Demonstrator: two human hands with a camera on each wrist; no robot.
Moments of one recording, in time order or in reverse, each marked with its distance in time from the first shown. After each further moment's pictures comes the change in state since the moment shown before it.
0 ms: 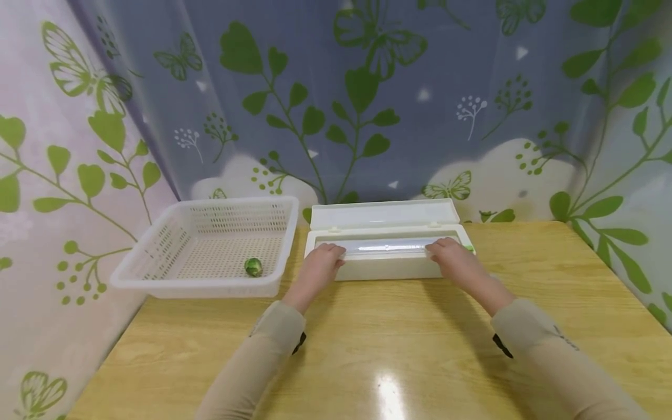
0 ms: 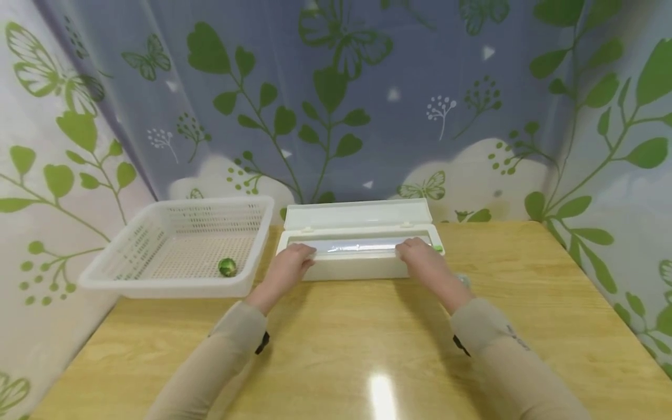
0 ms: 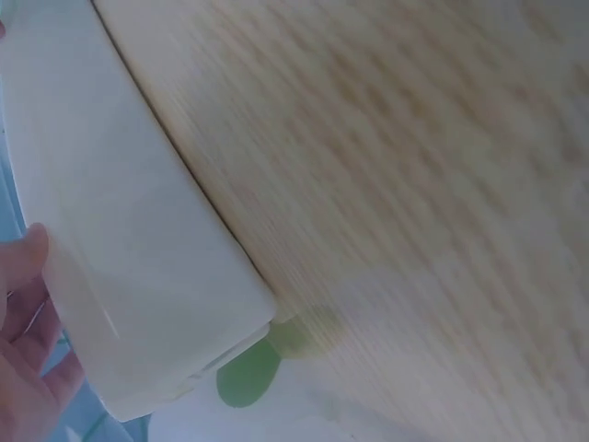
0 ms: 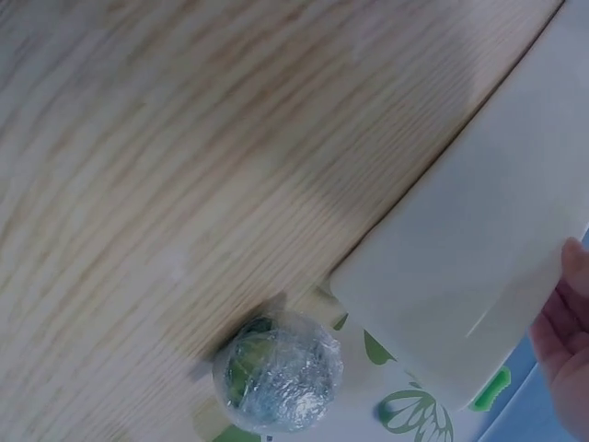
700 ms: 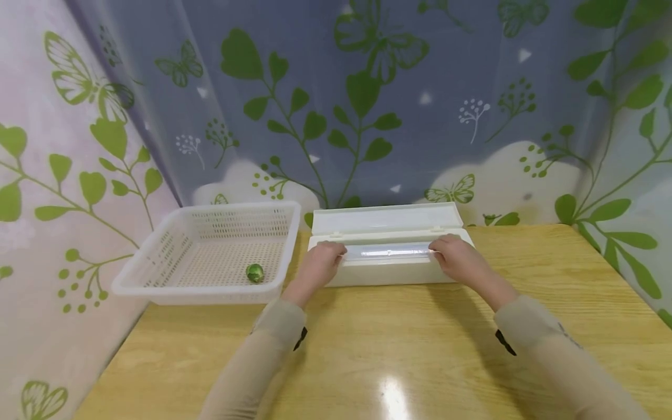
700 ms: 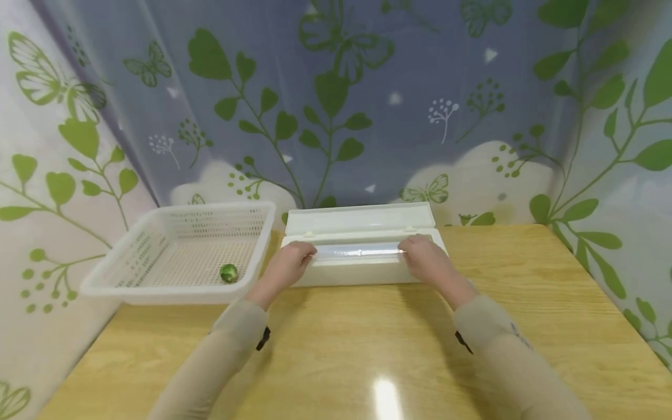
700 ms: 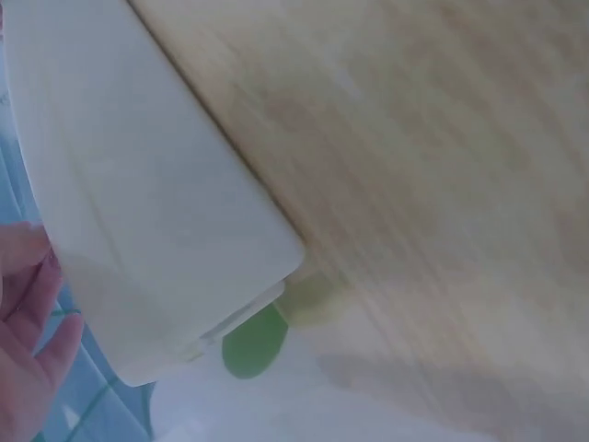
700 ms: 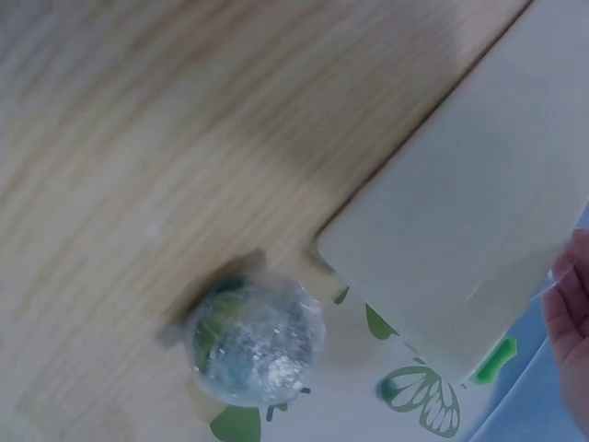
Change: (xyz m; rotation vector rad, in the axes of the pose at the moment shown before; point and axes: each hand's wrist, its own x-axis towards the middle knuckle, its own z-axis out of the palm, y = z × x) left_hand 0.015 -0.009 -0.009 -0.008 -0.011 0.028; right_hand 0.012 0.009 -0.002 0.039 0.074 -0.059
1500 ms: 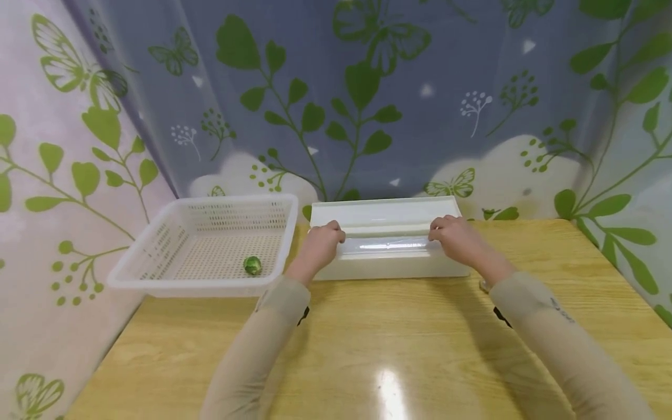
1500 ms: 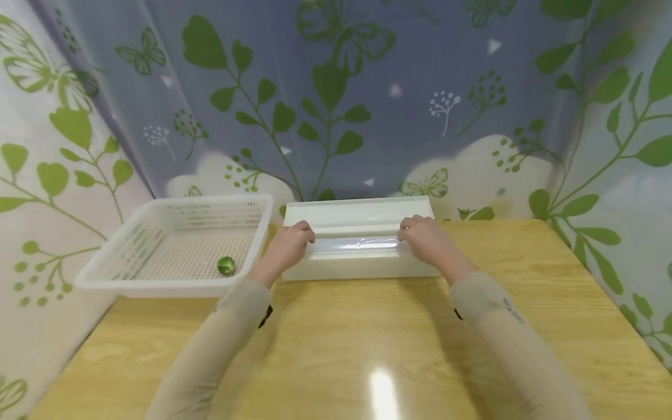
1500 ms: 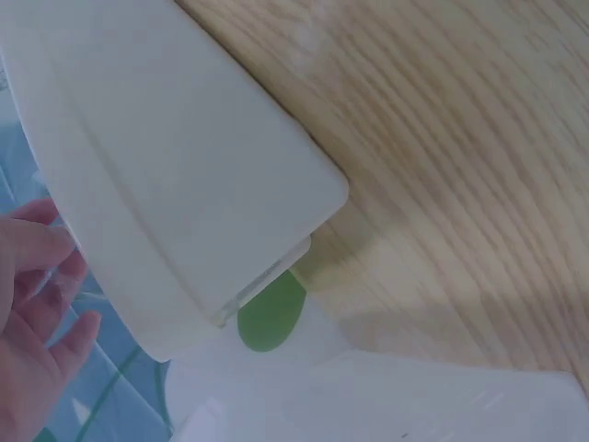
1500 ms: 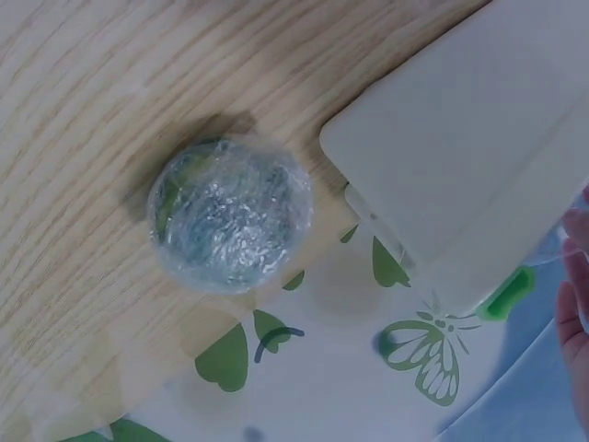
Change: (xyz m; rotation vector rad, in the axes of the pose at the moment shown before) left_hand 0.022 -0.007 -0.006 0.212 -0.077 0.055; right_hand 0.020 0.019 -0.014 -0.195 -0.142 -0.134
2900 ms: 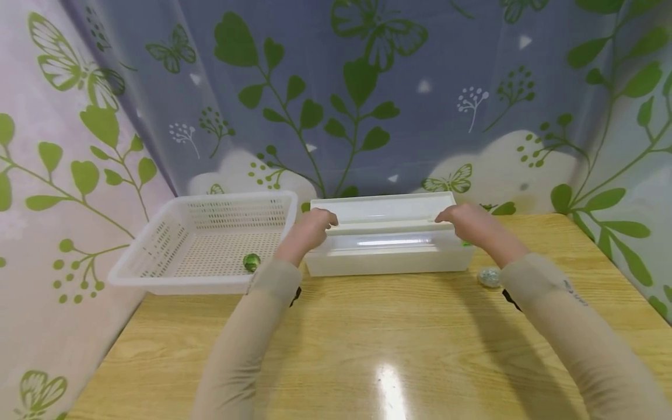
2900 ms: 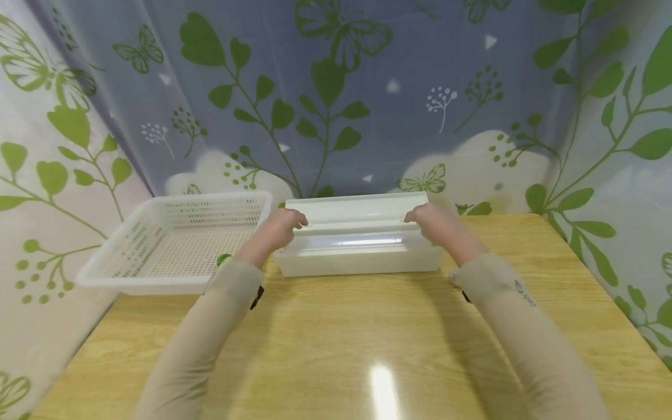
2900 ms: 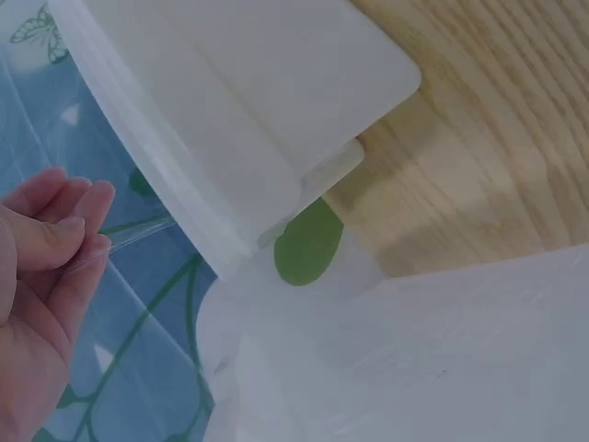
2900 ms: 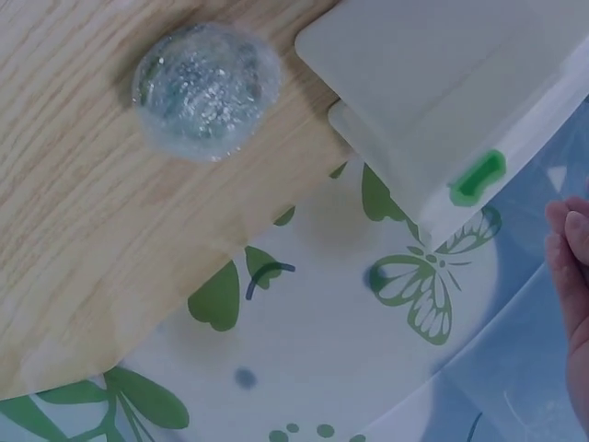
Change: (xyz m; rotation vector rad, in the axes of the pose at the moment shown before) left_hand 0.017 -0.017 -0.036 -0.276 -0.319 -0.149; right_hand 0.001 0.011 -0.038 0.193 -0.221 0.232
